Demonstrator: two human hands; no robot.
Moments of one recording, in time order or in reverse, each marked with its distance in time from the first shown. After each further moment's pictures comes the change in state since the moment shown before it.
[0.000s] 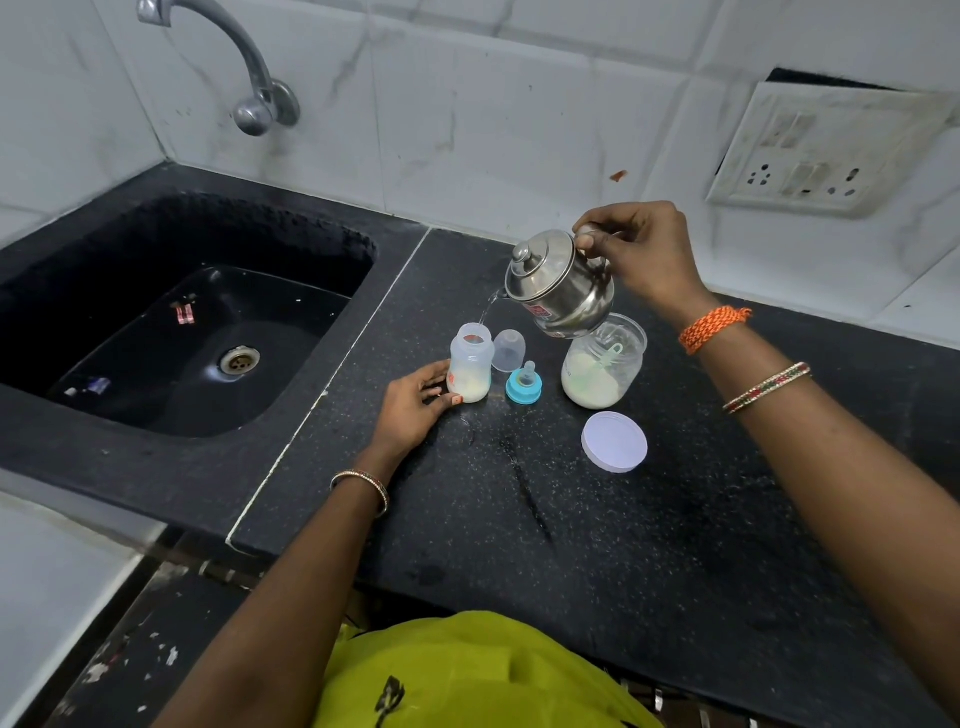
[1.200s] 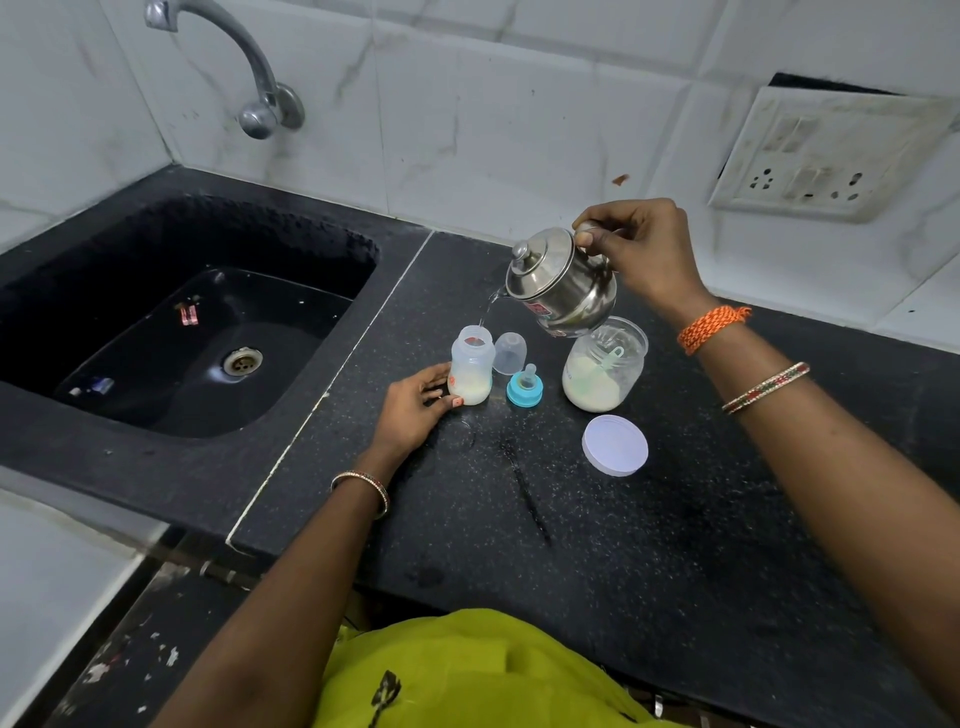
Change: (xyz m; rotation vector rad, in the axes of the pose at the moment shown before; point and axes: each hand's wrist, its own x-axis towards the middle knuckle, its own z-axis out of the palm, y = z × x) left_hand 0.001 0.000 0.001 0.013 0.011 0.004; right_hand 0.005 0.001 0.001 -0.046 0.024 -0.030
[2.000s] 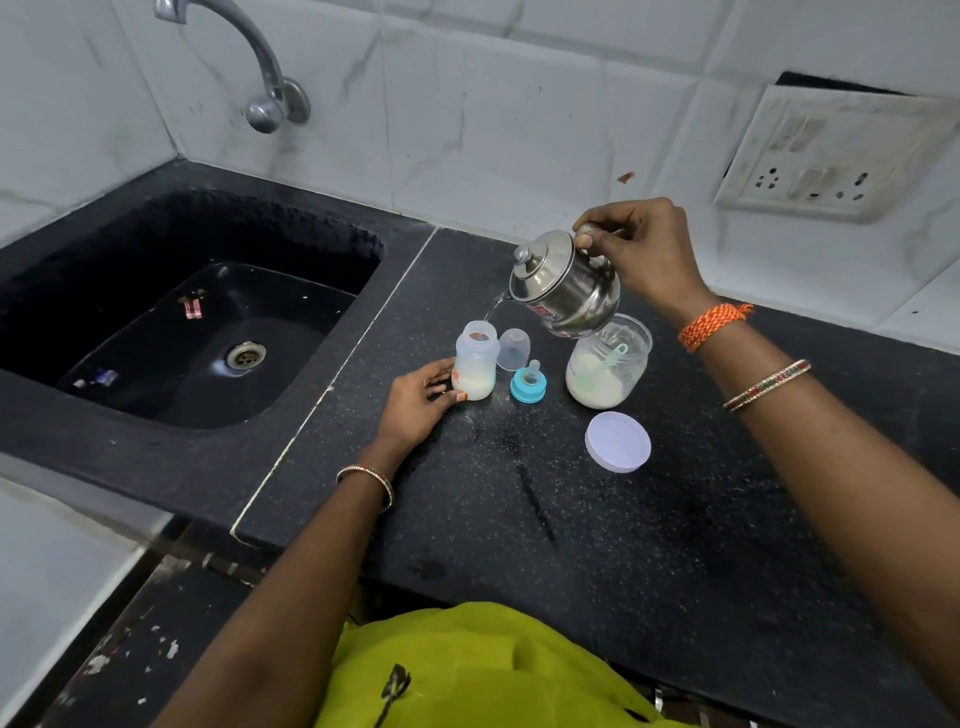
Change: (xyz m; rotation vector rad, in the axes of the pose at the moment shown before) left_hand 0.001 -0.002 0.000 -0.013 0.002 -0.017; right_hand -0.003 -0.004 0.003 -0.068 -0.022 -0.014
